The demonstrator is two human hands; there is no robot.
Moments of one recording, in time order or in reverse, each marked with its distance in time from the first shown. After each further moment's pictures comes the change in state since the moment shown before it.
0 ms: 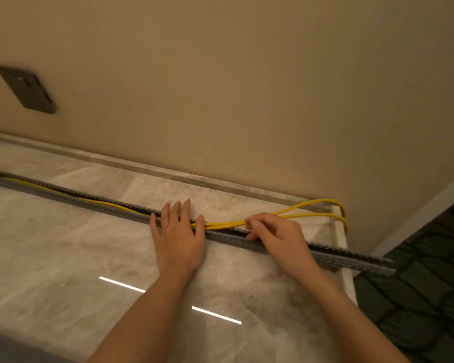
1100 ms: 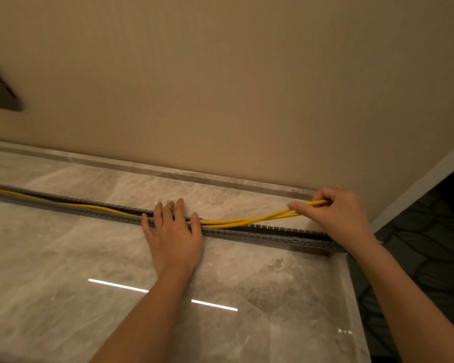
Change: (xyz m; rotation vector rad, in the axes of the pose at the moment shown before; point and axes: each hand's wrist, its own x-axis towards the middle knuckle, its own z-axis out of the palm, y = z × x) left_hand -0.001 0.005 -0.002 0.013 0.001 0.018; right_hand 0.005 0.007 -0.085 -0.372 0.270 0.177
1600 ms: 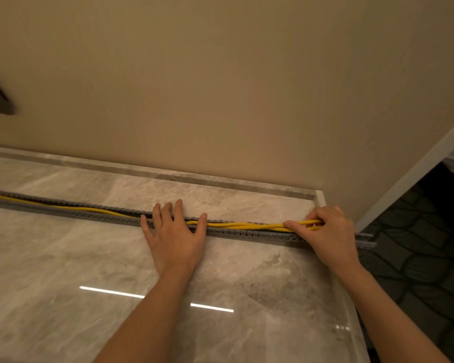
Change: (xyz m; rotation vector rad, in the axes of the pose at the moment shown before) left_hand -0.002 -0.001 -0.001 -0.043 0.008 0.009; right_hand -0.038 0.016 0.020 -0.157 0.198 -0.085
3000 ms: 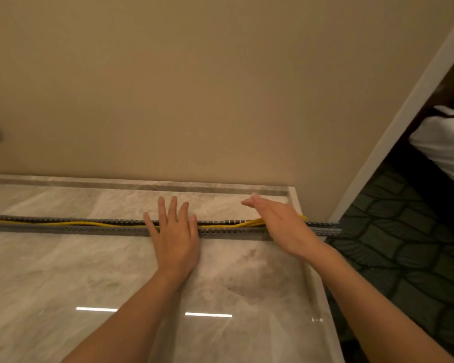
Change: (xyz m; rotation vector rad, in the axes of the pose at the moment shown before) left_hand -0.010 0.027 -0.003 0.009 -0.036 0.216; right_hand -0.002 -0.056 -0.027 0.339 -0.524 0.050
